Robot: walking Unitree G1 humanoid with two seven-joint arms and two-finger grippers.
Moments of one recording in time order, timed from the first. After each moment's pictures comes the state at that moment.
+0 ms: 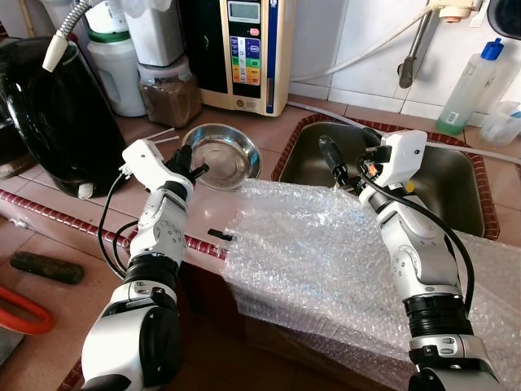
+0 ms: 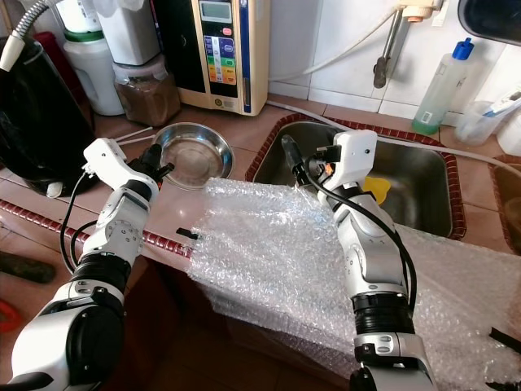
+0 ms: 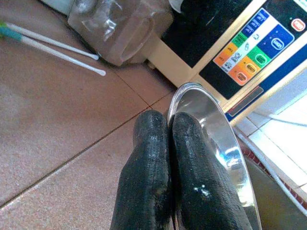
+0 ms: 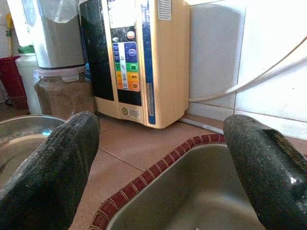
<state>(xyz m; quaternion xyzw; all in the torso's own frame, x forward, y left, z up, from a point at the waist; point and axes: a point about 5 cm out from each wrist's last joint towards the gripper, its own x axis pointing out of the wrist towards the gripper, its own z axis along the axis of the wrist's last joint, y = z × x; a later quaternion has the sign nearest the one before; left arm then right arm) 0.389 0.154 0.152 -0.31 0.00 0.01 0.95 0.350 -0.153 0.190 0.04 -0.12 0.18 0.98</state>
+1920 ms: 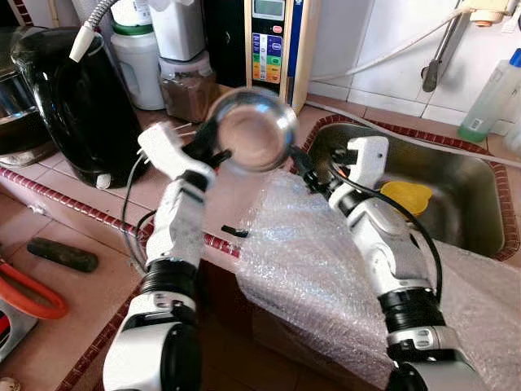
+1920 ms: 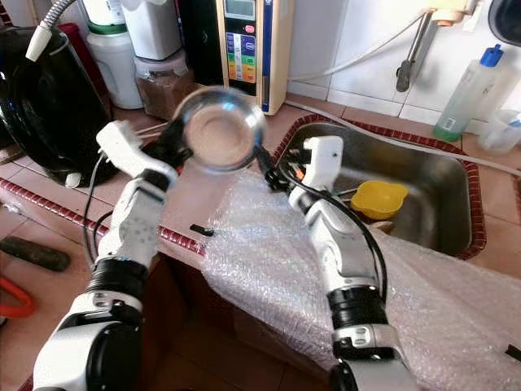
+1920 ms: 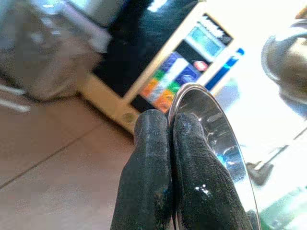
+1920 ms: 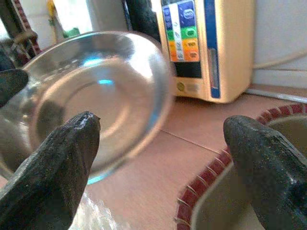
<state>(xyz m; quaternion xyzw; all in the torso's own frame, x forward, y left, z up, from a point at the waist) 0.380 0.110 0.189 -0.34 -0.10 -0.13 0.93 0.358 -0.115 0.177 0.11 -0.06 0.22 0.97</state>
